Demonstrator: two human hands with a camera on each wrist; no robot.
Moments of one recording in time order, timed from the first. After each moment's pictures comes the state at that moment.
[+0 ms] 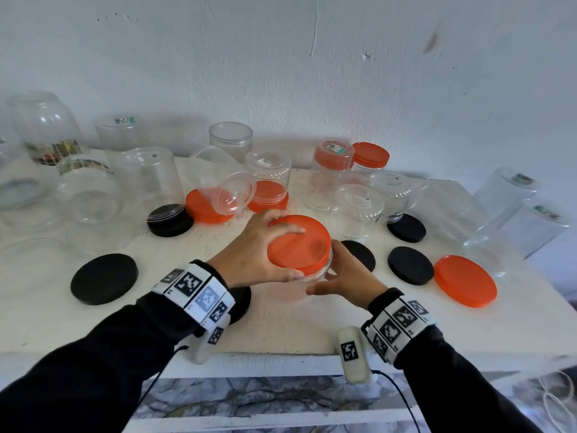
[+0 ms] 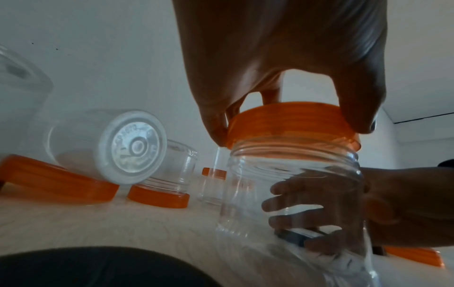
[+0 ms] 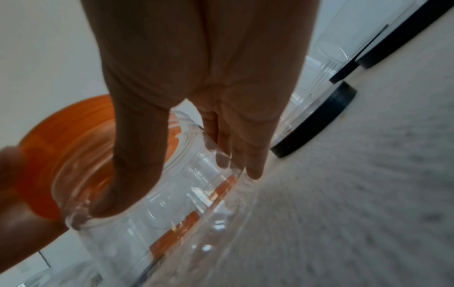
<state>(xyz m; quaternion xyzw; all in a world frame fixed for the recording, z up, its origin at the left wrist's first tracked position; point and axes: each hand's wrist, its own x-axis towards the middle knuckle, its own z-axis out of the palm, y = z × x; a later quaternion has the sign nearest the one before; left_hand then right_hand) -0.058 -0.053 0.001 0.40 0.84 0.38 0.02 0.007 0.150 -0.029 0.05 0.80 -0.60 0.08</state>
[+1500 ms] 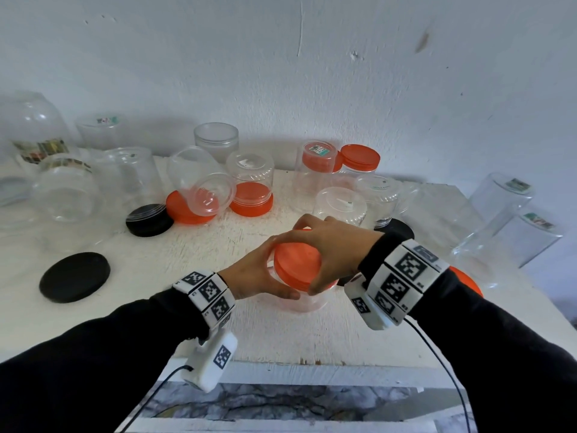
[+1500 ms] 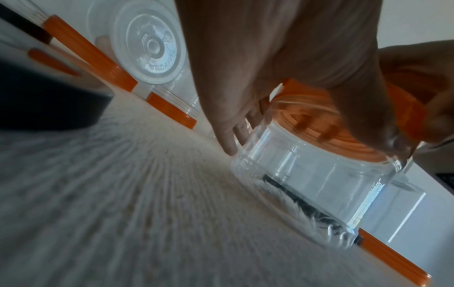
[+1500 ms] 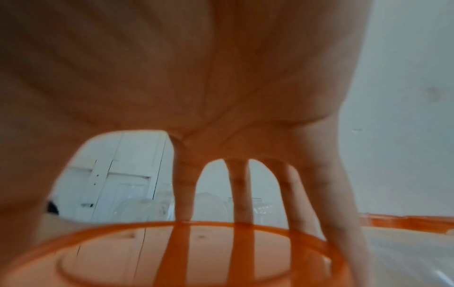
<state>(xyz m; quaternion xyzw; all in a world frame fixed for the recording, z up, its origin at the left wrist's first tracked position) -0.046 0.004 -0.028 0.26 0.76 0.54 0.25 -0.009 0.164 0.073 -0.16 0.97 0.00 0.19</state>
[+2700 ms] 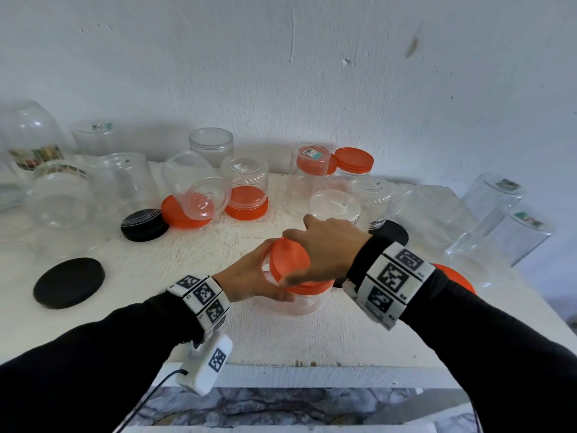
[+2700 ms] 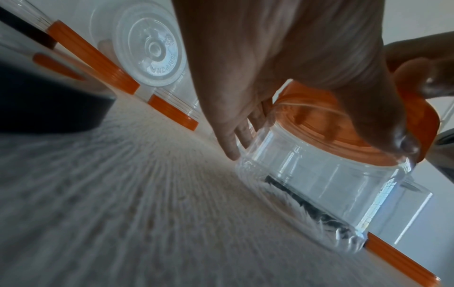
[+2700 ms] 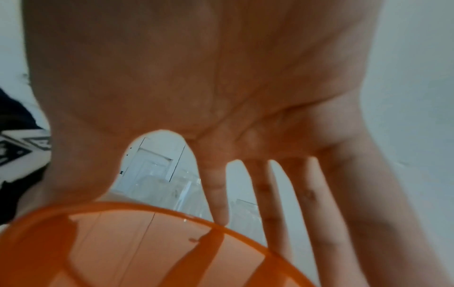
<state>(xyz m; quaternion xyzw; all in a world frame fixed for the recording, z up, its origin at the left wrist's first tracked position) -0.048 0.003 -0.031 0.26 0.76 0.54 0.26 -0.002 0.157 0.076 -0.12 0.98 0.09 0.16</state>
